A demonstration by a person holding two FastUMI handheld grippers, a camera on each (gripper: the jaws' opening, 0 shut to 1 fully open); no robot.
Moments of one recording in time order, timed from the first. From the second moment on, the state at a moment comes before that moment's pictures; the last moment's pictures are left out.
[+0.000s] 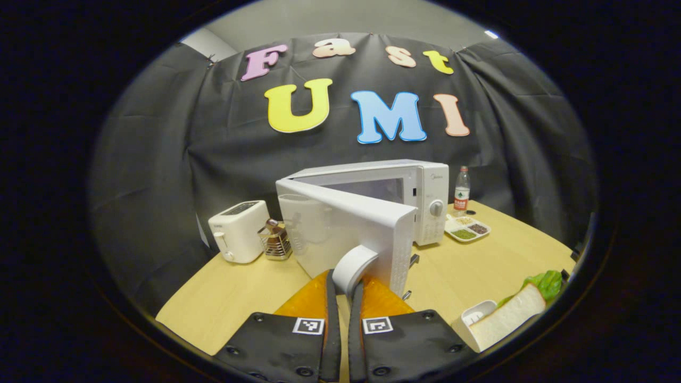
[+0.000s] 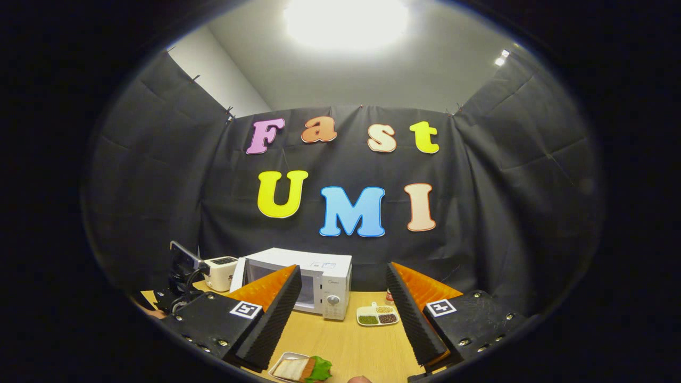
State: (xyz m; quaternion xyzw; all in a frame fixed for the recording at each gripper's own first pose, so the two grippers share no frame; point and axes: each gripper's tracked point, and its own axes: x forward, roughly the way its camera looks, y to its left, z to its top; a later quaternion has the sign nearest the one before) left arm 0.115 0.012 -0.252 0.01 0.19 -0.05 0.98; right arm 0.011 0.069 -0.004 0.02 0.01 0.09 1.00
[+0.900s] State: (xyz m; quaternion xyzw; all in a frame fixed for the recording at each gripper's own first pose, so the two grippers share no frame) left arm 0.091 0.143 -0.264 0.02 0.18 -0.08 0.98; right arm 0.004 0.180 -0.005 0.04 0.02 0.04 1.00
